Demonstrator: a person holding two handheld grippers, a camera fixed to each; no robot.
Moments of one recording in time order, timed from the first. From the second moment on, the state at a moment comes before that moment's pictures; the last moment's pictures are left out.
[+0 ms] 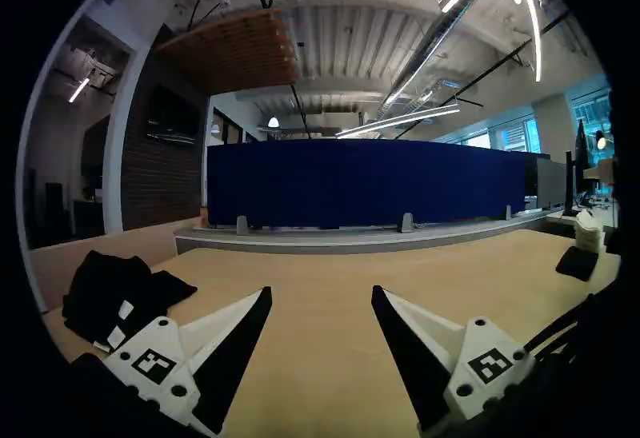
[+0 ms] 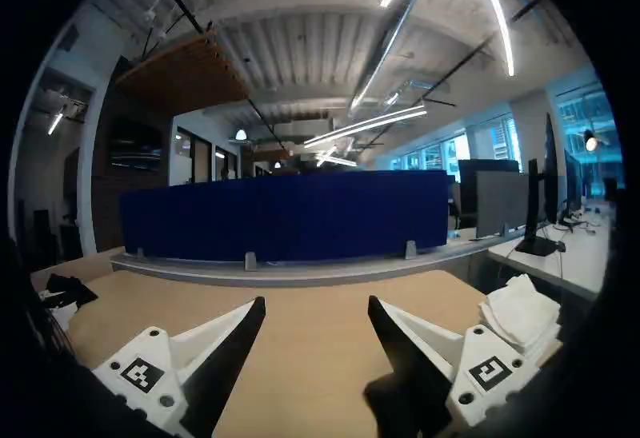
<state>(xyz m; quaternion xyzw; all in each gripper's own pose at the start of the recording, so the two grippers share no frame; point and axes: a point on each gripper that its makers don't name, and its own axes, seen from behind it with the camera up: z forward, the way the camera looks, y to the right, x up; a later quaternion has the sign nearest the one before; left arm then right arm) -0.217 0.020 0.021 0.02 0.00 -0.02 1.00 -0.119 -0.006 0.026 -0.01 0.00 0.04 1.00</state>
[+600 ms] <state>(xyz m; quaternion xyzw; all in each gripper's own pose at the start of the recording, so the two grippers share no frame) -0.217 0.017 0.022 0.02 0.00 -0.02 1.00 -0.188 0.005 0.036 -0.01 0.00 0.06 1.00</state>
